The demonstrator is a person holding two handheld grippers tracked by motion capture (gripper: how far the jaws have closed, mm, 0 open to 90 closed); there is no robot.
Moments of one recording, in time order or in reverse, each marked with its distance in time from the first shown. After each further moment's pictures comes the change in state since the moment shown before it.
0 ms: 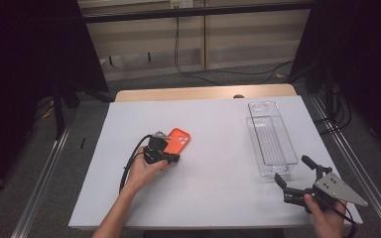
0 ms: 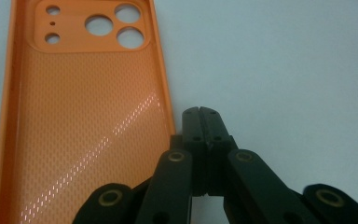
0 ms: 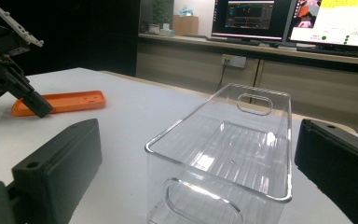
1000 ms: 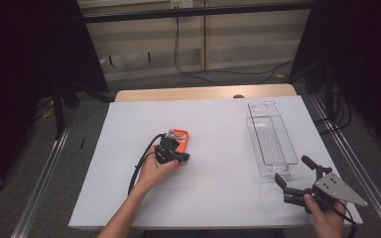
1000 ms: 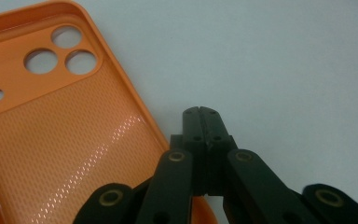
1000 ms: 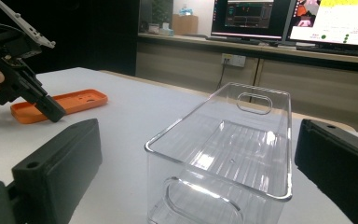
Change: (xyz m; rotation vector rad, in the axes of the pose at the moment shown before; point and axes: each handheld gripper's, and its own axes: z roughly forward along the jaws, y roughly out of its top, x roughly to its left) left arm -0.020 0.013 0.021 0.000 0.015 0.061; right arm 0.000 0.000 0.000 0.004 -0.002 0.000
